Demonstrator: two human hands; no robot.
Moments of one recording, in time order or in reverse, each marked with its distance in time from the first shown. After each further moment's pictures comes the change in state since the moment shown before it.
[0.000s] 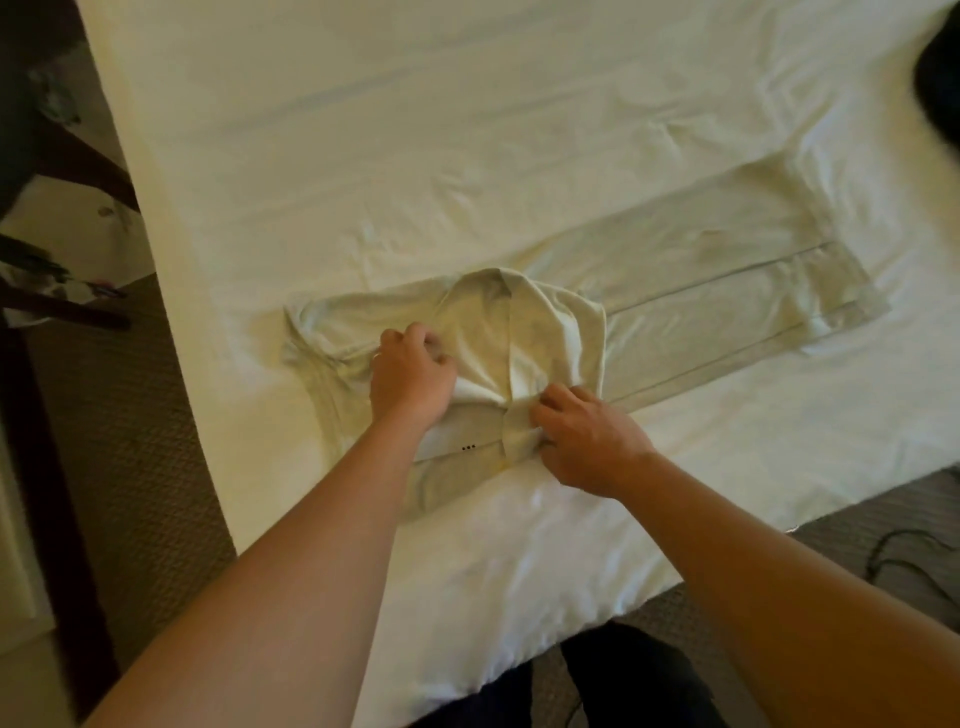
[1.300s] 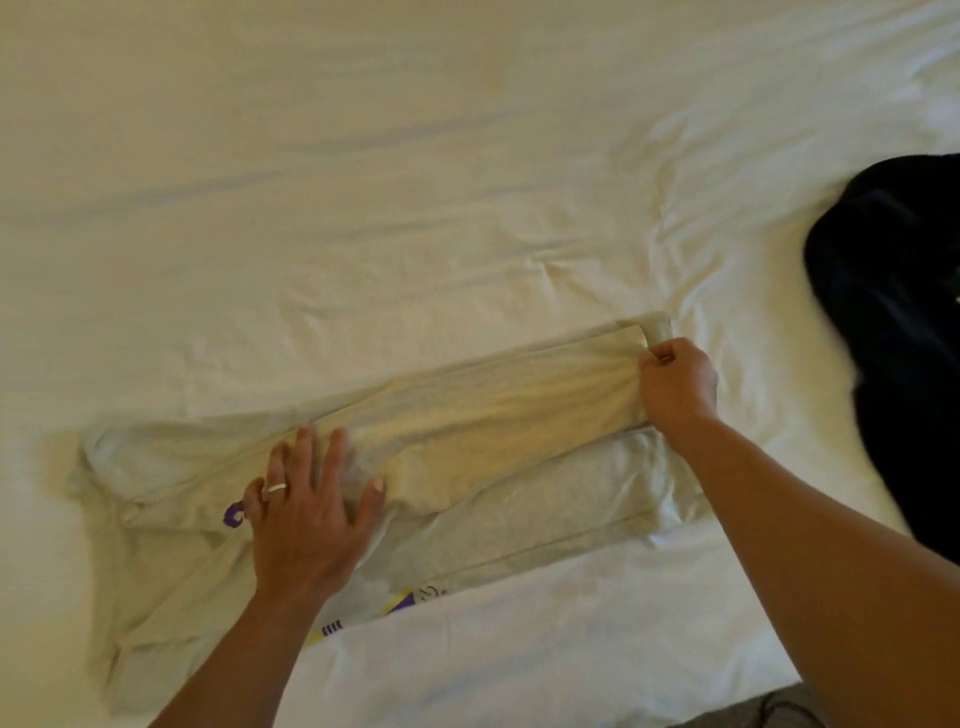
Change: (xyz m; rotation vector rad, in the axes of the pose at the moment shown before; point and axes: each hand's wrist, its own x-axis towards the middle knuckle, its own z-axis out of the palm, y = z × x) left_hand -0.005 0.083 0.080 0.491 0.161 0.121; right_hand 0.064 0.305 -0.155 0.769 0.502 0.902
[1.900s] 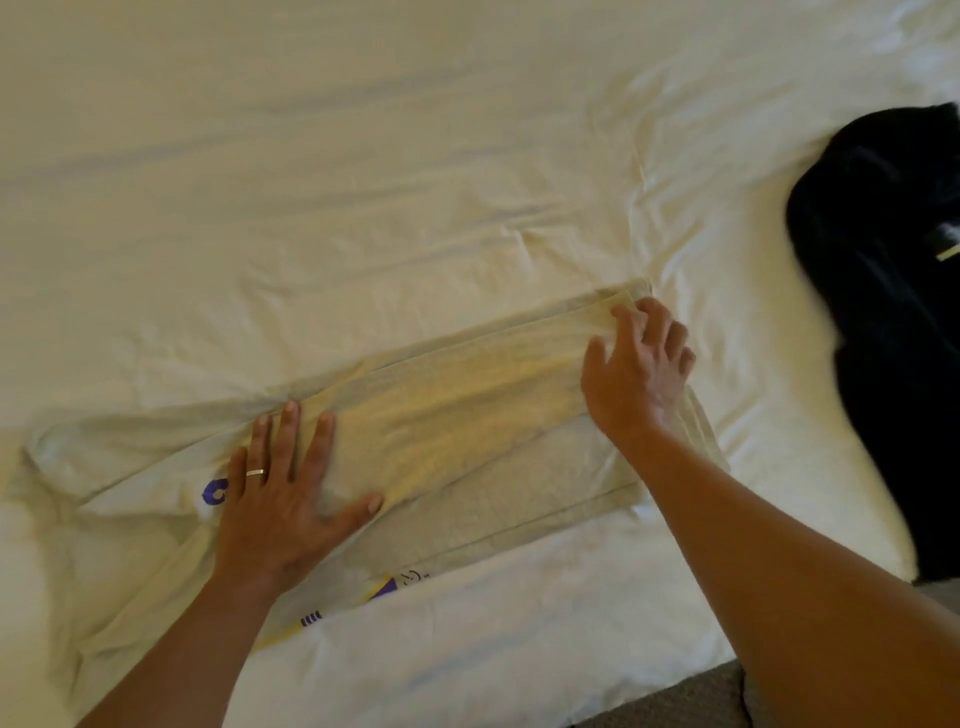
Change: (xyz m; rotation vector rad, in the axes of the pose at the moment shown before) left_hand 0.008 -0.024 0.021 -0.057 -0.102 0.206; right_hand -0.035 0.010 0.021 -0.563 0.139 -0.409
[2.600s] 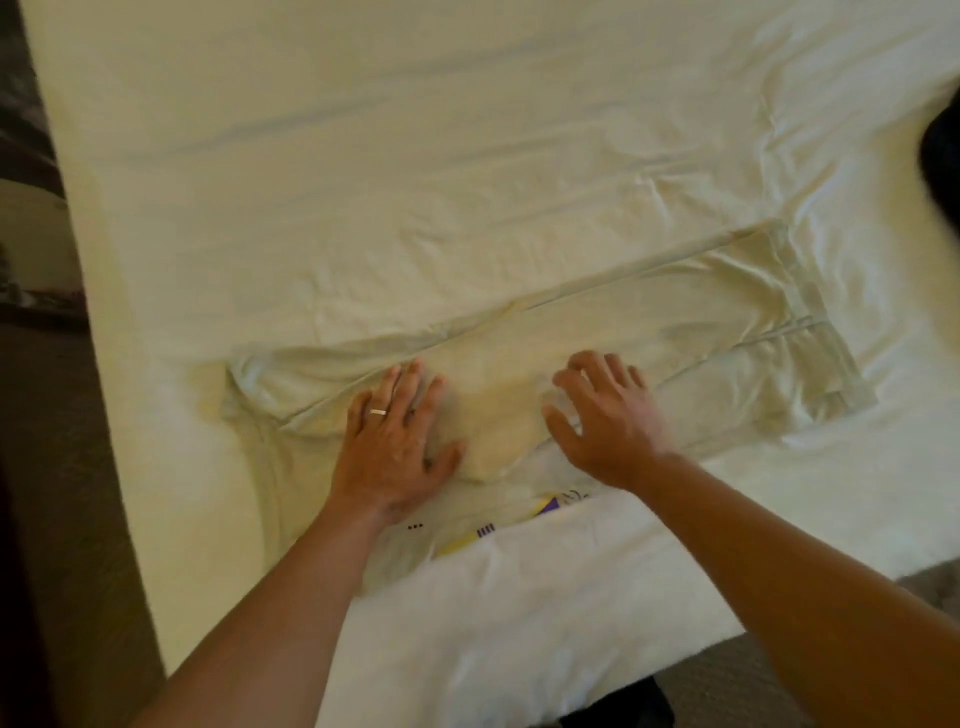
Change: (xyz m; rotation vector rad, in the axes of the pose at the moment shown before) left_hand -0.021 -0.075 -0.017 0.020 0.125 0.248; right_hand -0.145 -0.115 0.052 0.010 -0.083 -0.620
